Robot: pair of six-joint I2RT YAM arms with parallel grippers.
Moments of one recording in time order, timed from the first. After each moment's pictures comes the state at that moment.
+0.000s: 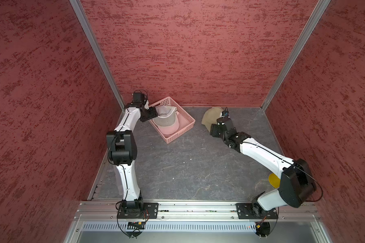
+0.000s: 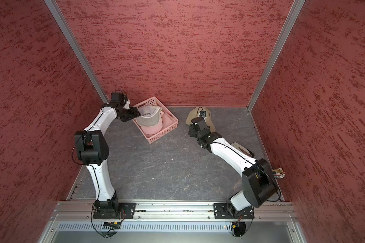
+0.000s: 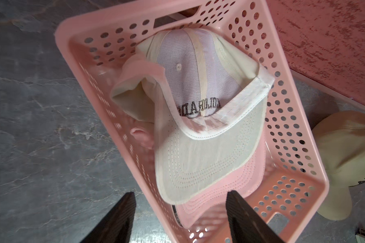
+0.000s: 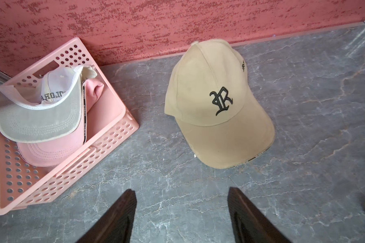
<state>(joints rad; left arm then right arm) 0.05 2.11 1.87 -0.77 0.25 -0.30 0.54 1.51 1.12 -0.27 0.31 0.49</state>
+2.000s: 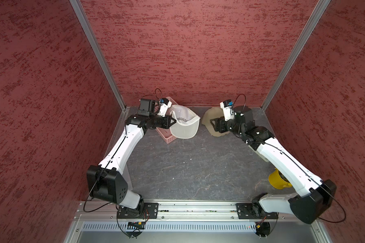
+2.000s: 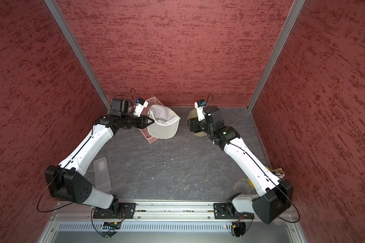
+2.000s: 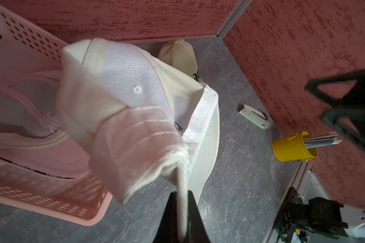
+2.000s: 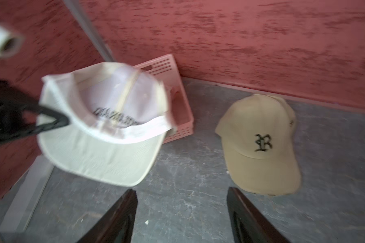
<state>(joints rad) -0.19 1.52 1.44 -0.68 0.60 -0.15 0.56 1.30 1.28 -0.46 -0.08 0.14</state>
